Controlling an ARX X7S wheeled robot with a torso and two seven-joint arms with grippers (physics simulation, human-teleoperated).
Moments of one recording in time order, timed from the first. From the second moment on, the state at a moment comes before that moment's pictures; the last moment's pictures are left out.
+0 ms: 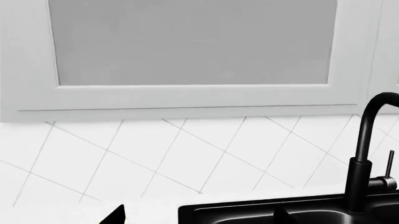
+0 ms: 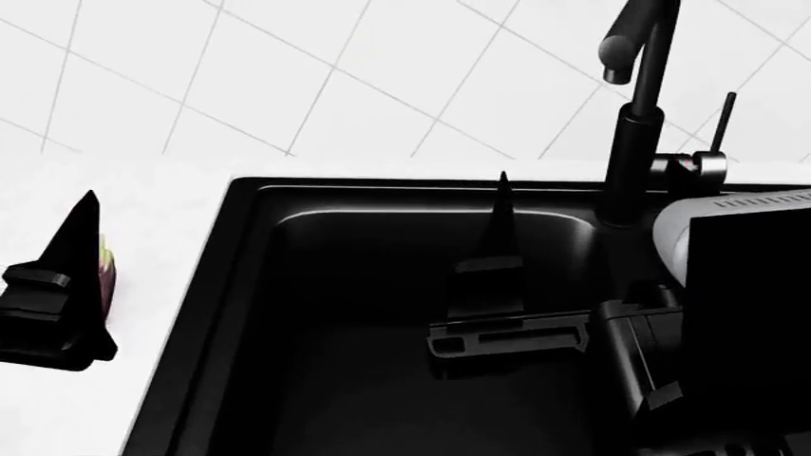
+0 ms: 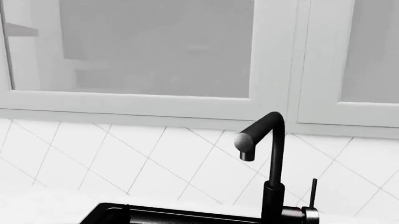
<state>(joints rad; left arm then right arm) -0.62 -0.53 -0.05 0.84 -1.25 -1.09 -0.77 0.77 0.78 -0.18 -0.83 1.49 0.84 0.99</state>
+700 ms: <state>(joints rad) -0.81 -0.63 0.06 0.48 -1.62 -1.26 -1.02 0.68 0.80 -0.14 -0.84 1.51 0.79 1.01</state>
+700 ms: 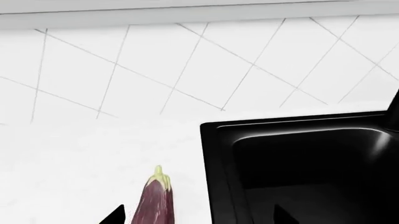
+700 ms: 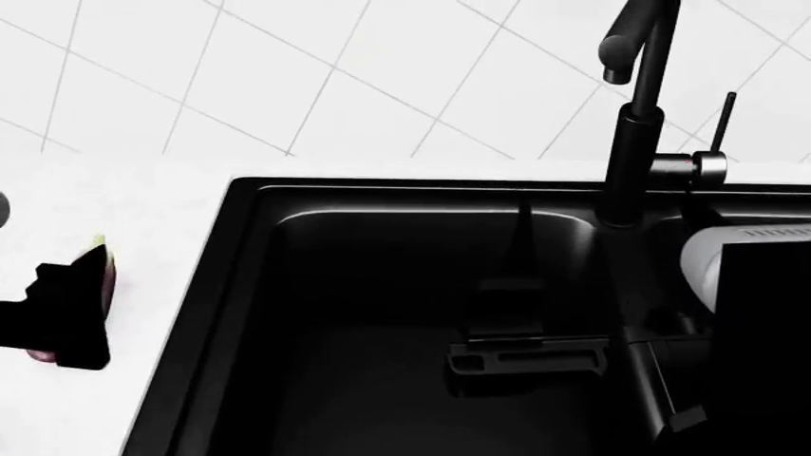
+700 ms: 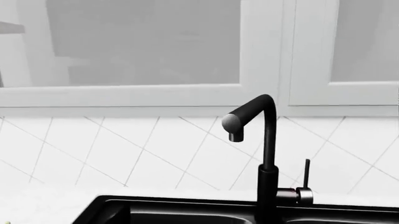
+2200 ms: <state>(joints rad) -0.85 -0.63 0.39 0.06 -1.10 -1.12 -0.61 0.63 0.82 -0.13 -0.83 1.48 0.76 0.98</state>
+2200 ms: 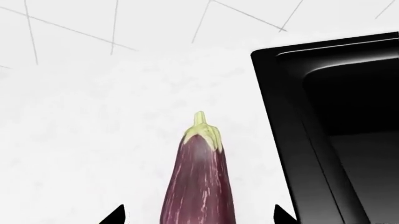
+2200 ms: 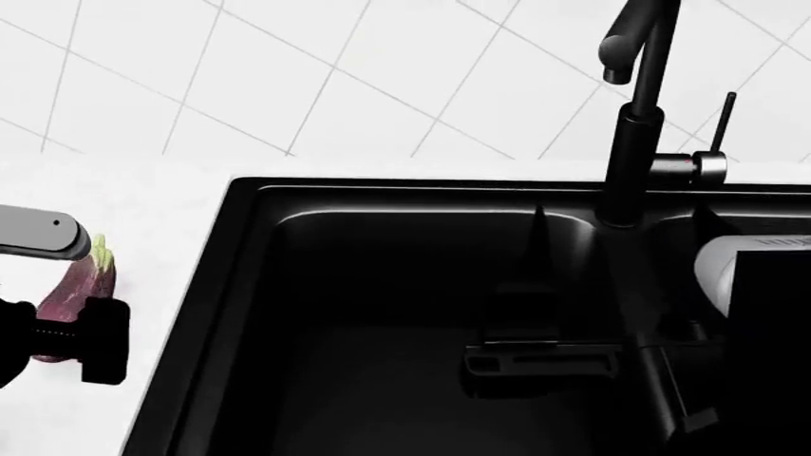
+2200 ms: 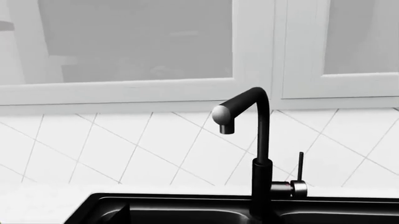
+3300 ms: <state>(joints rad) -0.92 -0.57 0.49 -0.06 -0.99 -1.09 -0.55 0.57 0.81 -0.14 -0.83 1.43 0.73 0.95</state>
